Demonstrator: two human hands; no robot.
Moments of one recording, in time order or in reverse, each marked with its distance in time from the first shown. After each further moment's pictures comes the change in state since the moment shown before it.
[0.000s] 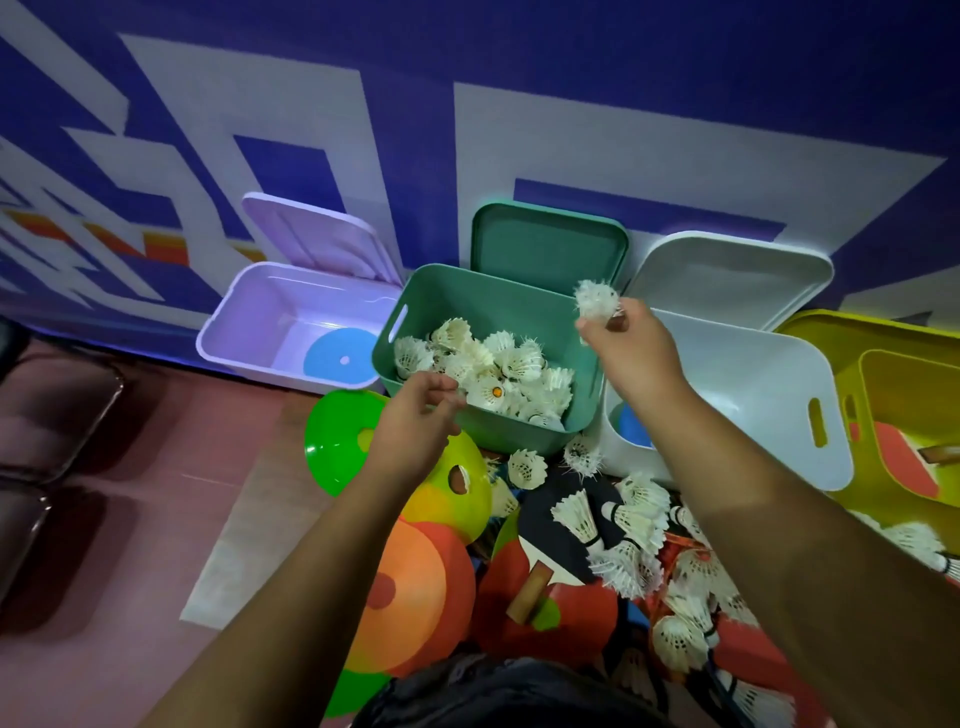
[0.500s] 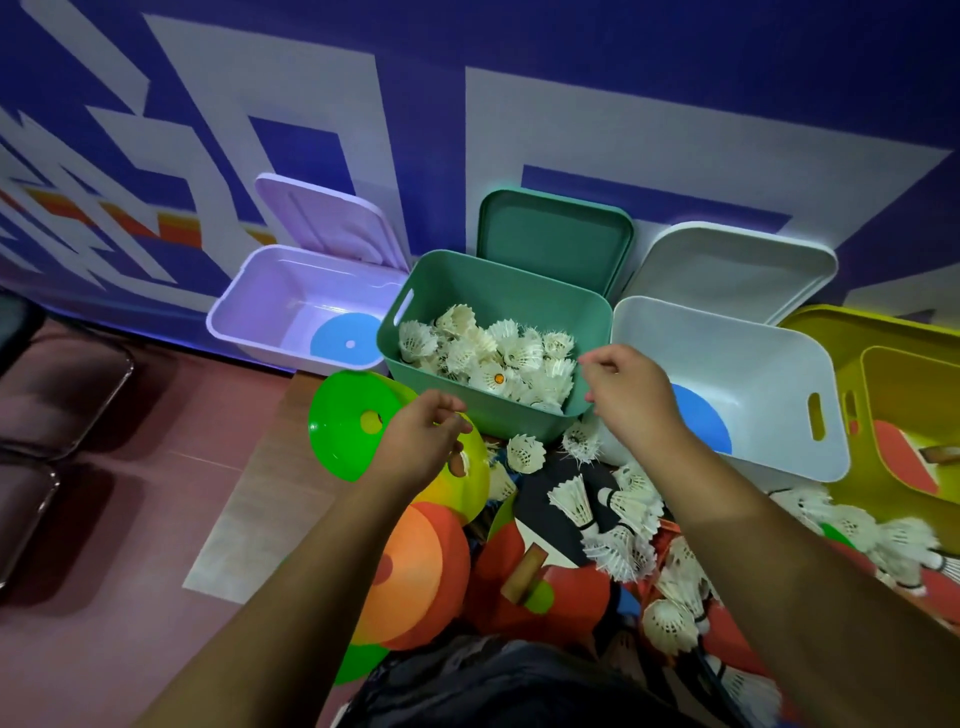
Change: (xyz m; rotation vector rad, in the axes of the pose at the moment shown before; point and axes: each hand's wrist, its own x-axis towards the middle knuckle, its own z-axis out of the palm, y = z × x) left_hand -0.027 -0.025 0.008 0.086 -0.073 -0.076; right_hand -0.053 0.032 0.001 -0.023 -0.108 0.045
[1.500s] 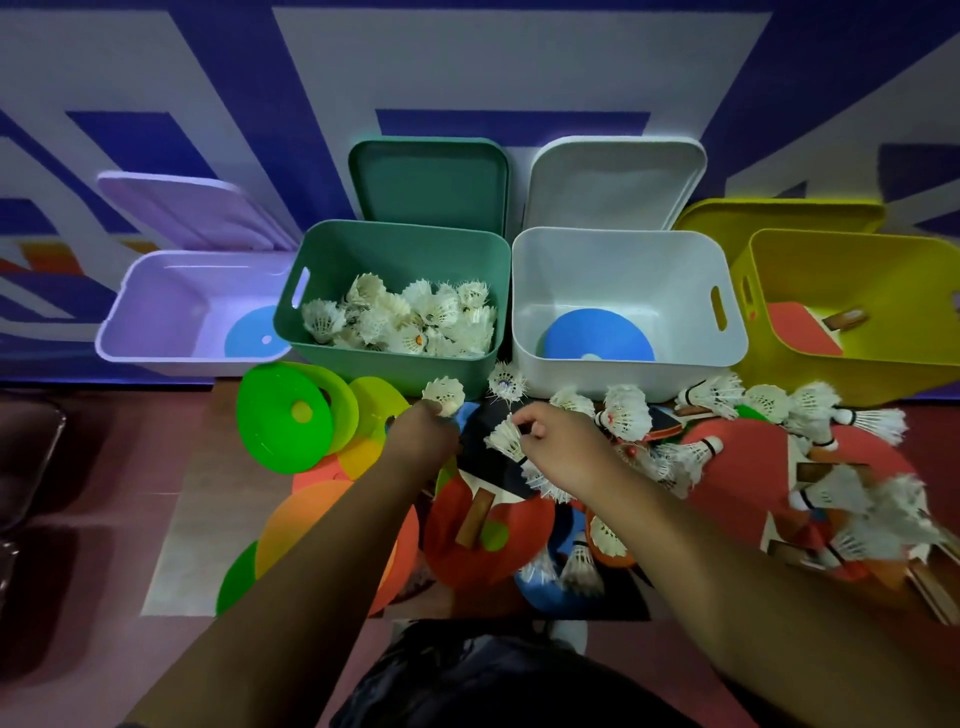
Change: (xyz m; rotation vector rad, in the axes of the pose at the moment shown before) left_hand -0.002 -0.010 0.100 0.305 -0.142 -0.224; right_hand -0.077 0.121 0.001 -0.227 -0.241 0.052
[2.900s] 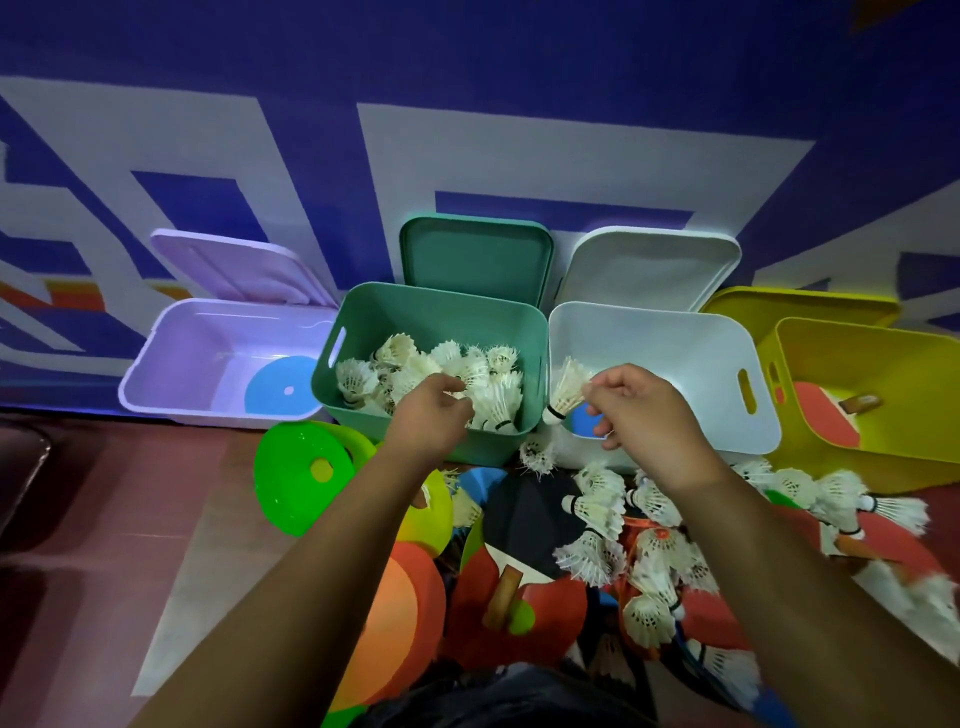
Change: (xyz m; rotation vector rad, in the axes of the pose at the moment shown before) left_hand 0.032 0.062 -0.083 -0.156 0.045 0.278; right_hand 0.031 -0.085 -0.093 0.413 0.289 0.050
